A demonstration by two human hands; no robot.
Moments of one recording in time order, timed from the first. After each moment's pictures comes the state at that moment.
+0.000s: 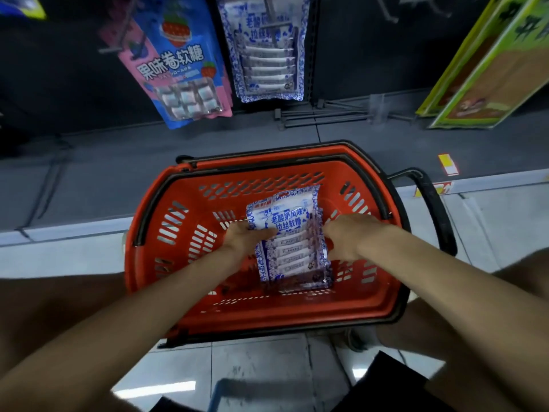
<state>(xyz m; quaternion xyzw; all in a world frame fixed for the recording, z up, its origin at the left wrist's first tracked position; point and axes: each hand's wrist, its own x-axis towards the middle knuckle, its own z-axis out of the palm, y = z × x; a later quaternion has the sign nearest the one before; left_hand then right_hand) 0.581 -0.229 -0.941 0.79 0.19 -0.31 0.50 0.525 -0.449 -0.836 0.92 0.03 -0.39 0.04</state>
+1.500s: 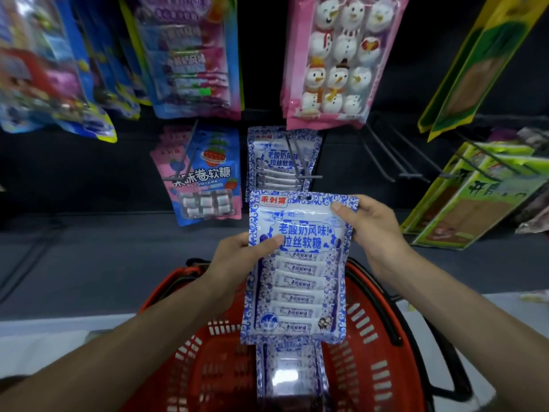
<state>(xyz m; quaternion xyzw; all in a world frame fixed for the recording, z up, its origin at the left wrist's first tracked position) 0.663 -0.234 -0.758 0.67 0.01 -0.27 0.69 0.639 -0.465 -0.734 0.68 -0.17 0.11 -0.70</state>
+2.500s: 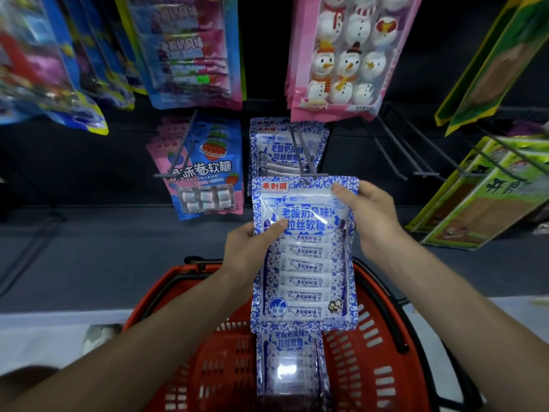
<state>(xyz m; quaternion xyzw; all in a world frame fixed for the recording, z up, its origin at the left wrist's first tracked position) 0.677 -0.264 -0.770 0.65 0.08 -0.19 0.73 0.680 -0.465 -0.734 0.65 -0.23 0.12 -0.72</state>
